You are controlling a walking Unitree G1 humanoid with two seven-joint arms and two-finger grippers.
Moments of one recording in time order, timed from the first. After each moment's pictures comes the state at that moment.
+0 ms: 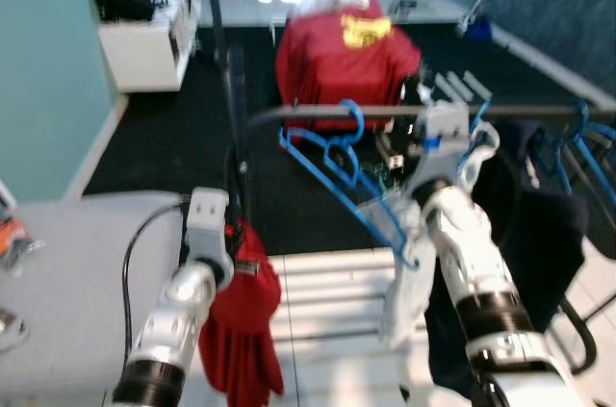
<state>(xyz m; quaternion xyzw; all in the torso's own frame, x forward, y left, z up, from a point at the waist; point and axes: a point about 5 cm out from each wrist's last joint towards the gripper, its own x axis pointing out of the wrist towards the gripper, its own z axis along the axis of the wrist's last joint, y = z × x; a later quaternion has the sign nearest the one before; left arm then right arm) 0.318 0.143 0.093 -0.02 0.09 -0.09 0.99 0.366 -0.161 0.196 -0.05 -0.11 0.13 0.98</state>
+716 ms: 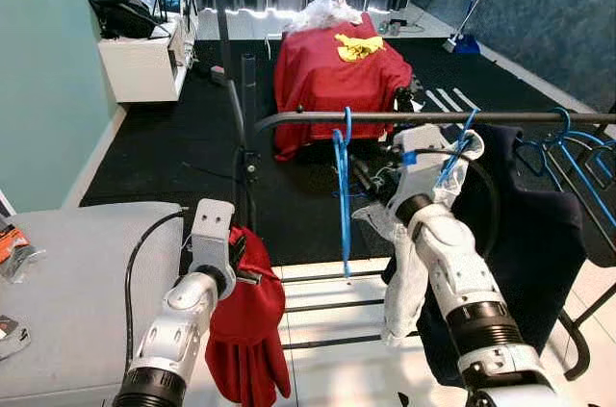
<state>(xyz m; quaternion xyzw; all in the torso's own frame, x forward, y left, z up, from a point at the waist) 0.313 0.138 0.086 -0.01 0.10 -0.11 0.99 0.360 -0.151 0.166 -0.04 -0.03 0.16 0.99</state>
